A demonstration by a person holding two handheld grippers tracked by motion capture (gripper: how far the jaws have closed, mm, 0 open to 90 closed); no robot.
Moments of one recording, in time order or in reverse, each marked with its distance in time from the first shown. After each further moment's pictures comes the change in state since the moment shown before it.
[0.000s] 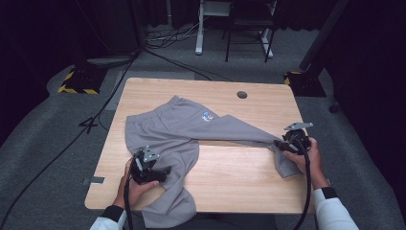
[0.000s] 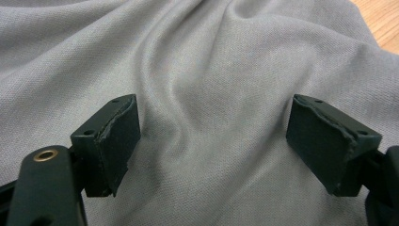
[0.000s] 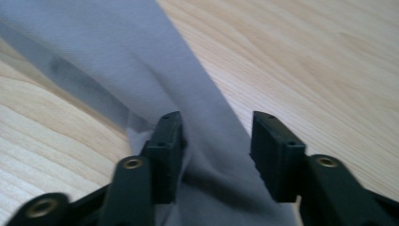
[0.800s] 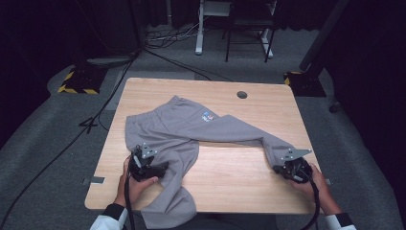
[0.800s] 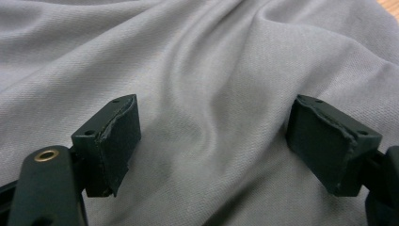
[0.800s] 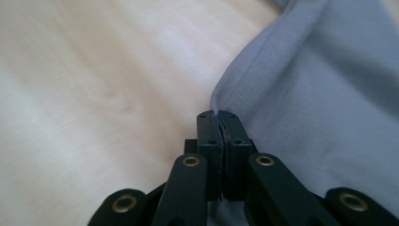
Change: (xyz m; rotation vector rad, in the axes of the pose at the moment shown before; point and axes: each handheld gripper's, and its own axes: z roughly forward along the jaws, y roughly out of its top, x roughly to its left) left arm 0.010 0.002 0.002 -0.003 0.061 -0.063; right arm 0.055 -0.055 -0.042 0.060 0.253 -0.214
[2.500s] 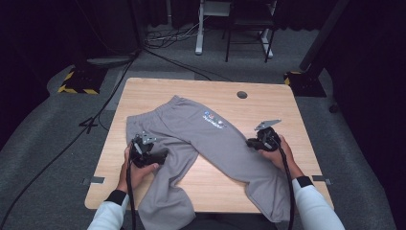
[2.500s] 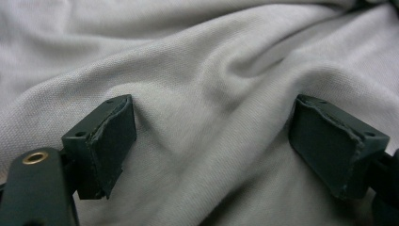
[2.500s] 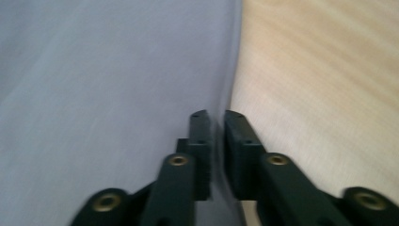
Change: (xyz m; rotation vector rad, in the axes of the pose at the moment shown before) left arm 0.027 0.029 0.028 0.006 0.034 -0.048; right arm -0.031 0.096 0.076 -0.081 0.072 0.061
